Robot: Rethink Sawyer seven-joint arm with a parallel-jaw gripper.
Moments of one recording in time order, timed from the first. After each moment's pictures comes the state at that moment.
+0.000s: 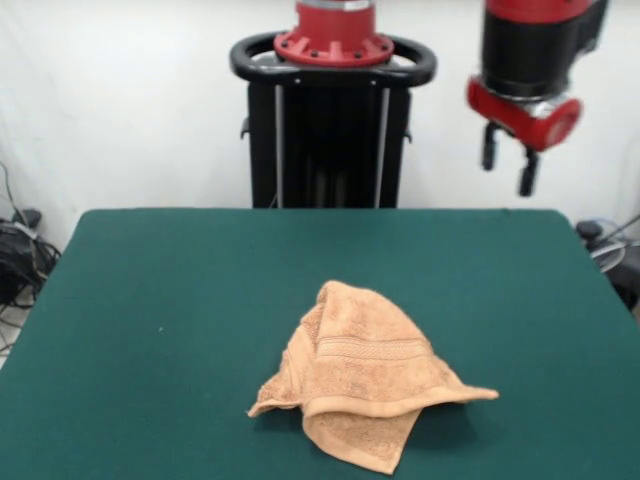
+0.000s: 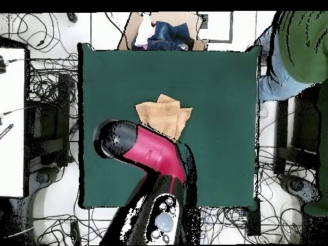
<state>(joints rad) 0.13 -0.71 -0.27 1.75 0.43 0.81 2.33</state>
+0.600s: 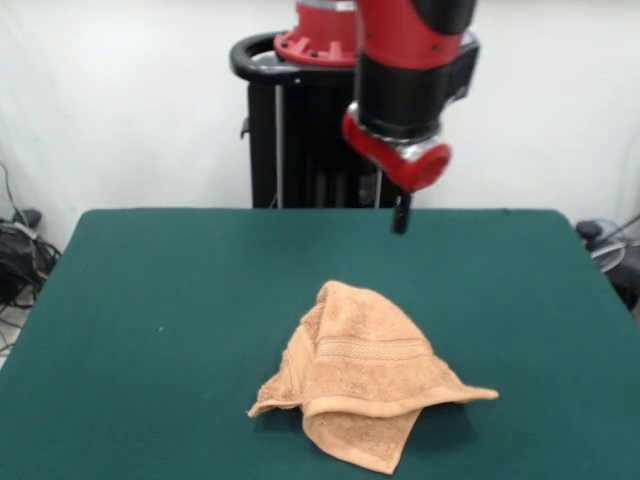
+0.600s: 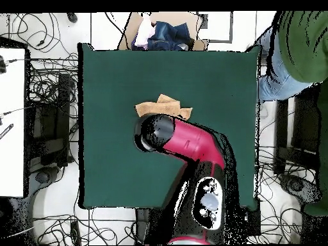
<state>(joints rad) -0.07 -0.66 -0.22 1.66 0.18 0.77 2.31</state>
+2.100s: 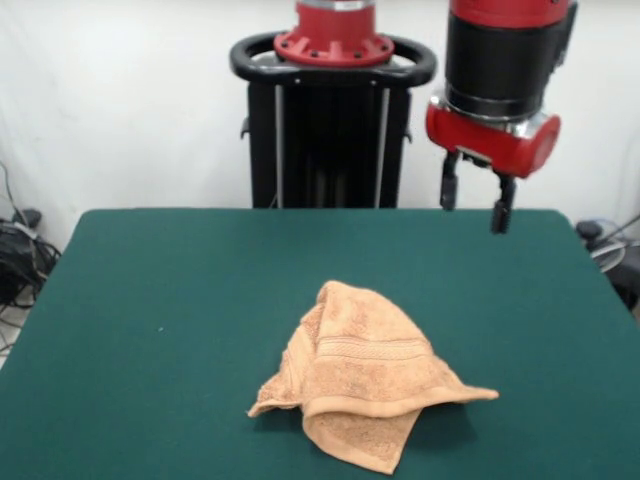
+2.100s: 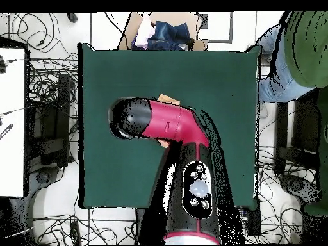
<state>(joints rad) -0.09 -0.73 -0.02 1.60 0.11 0.79 2.31</state>
